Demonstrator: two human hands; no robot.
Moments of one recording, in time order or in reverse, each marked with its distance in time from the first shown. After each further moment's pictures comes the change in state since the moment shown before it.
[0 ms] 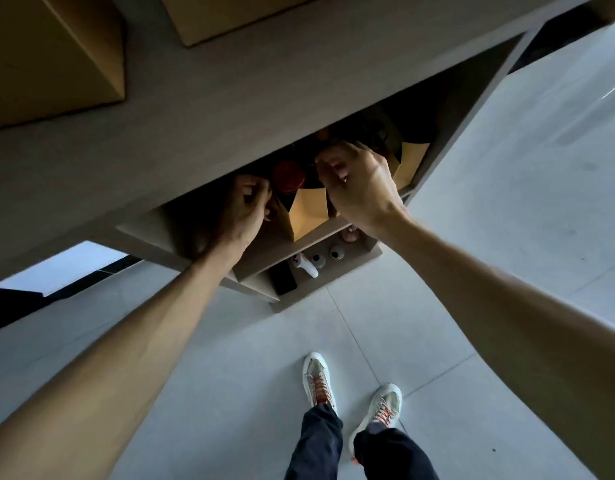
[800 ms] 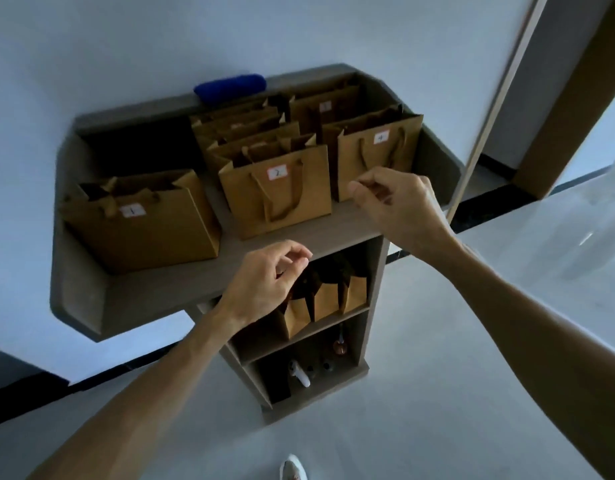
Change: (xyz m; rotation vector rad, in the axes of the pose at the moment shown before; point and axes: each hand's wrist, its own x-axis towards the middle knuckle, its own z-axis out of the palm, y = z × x) left_hand -0.191 0.226 -0.049 0.389 -0.067 0.763; right_hand -0.044 -0.138 -0.294 0.041 0.200 -0.382
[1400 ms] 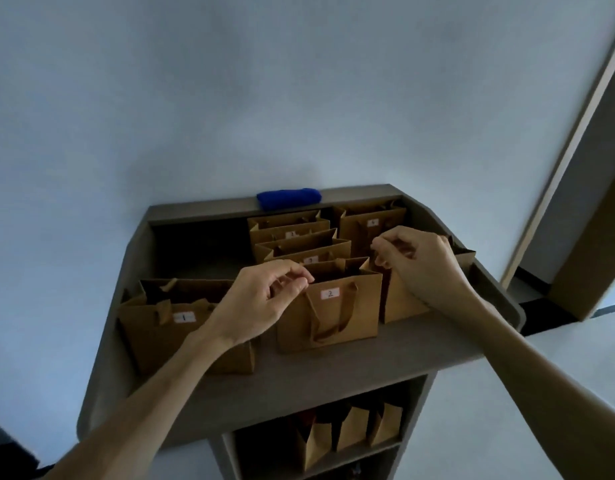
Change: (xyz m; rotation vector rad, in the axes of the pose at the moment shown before) left_hand 0.086 -0.021 -0.129 0.042 0.163 0.145; right_hand 0.134 -0.021 0.020 0.022 -0.020 -0.111
